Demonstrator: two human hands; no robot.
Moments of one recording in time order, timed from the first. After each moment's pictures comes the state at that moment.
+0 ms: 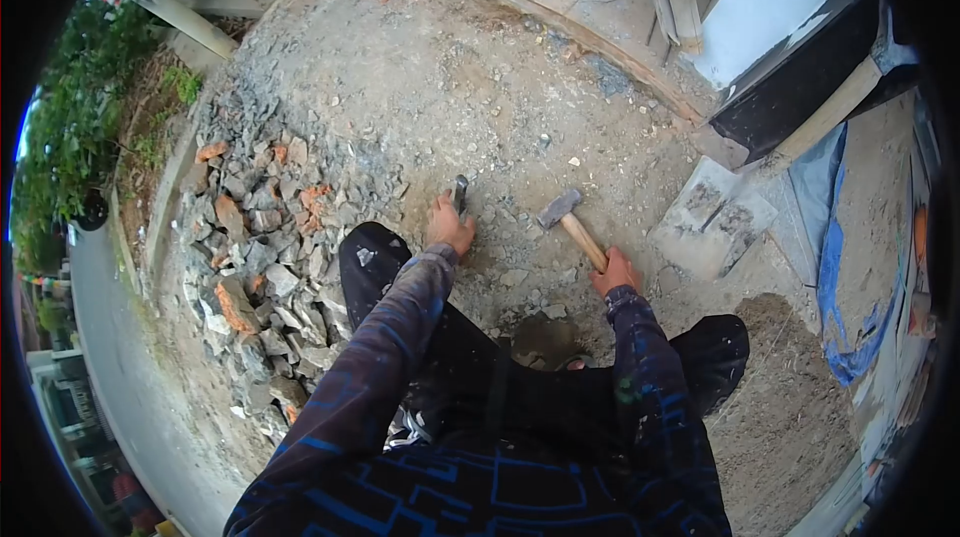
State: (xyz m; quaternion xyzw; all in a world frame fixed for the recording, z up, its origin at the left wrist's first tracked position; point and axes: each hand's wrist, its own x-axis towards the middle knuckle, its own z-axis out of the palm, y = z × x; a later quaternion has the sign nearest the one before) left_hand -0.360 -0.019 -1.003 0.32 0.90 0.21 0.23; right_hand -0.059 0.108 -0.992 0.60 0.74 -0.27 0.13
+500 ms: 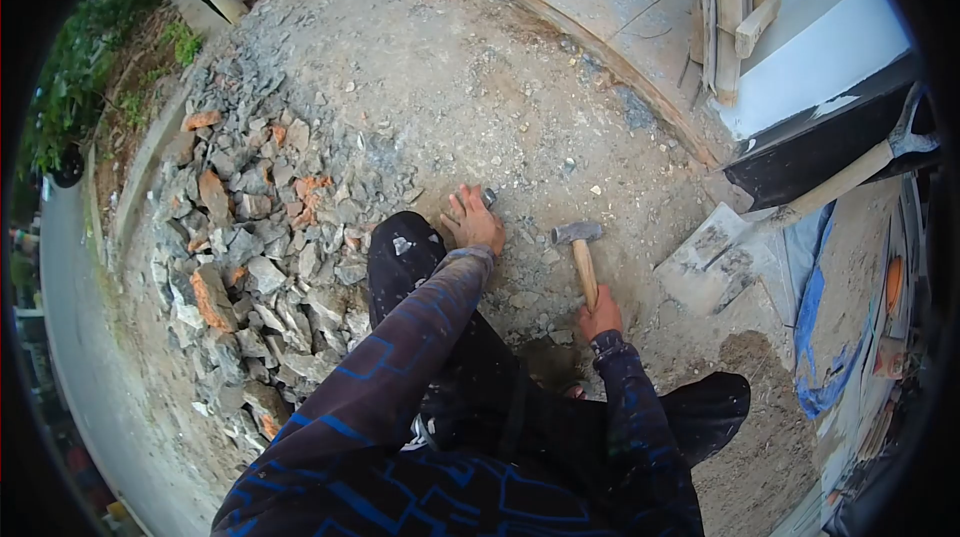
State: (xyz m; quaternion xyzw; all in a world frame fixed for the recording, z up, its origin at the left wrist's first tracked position) left_hand -0.361 0.019 -1.041 0.27 0.92 0.17 0.22; right_hand -0.085 0.053 -1.004 0.55 0.79 -0.27 0.03
